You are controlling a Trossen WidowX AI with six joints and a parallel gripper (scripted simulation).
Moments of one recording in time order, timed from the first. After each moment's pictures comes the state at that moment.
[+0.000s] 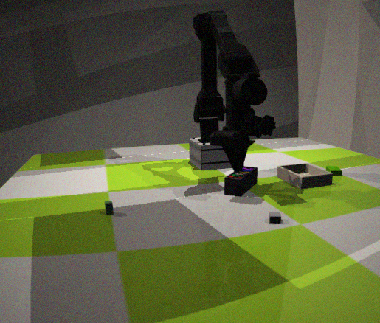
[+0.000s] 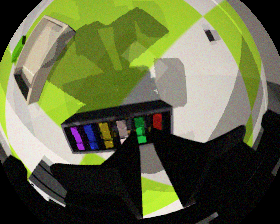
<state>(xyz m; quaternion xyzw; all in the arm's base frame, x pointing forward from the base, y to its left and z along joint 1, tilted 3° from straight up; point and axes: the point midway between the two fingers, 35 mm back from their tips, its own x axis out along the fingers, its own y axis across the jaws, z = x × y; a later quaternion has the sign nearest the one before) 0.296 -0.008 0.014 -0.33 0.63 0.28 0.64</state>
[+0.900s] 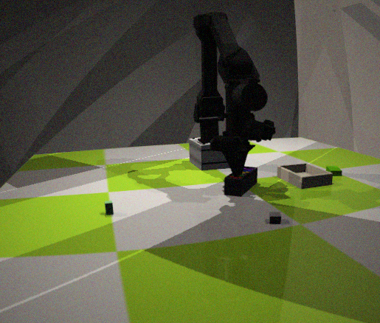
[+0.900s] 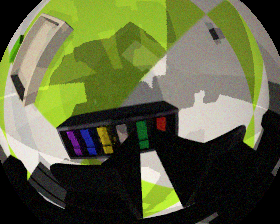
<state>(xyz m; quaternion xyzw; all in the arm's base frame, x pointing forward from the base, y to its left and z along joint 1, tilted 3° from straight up) 0.296 -0.009 0.003 -0.33 0.63 0.28 0.64</state>
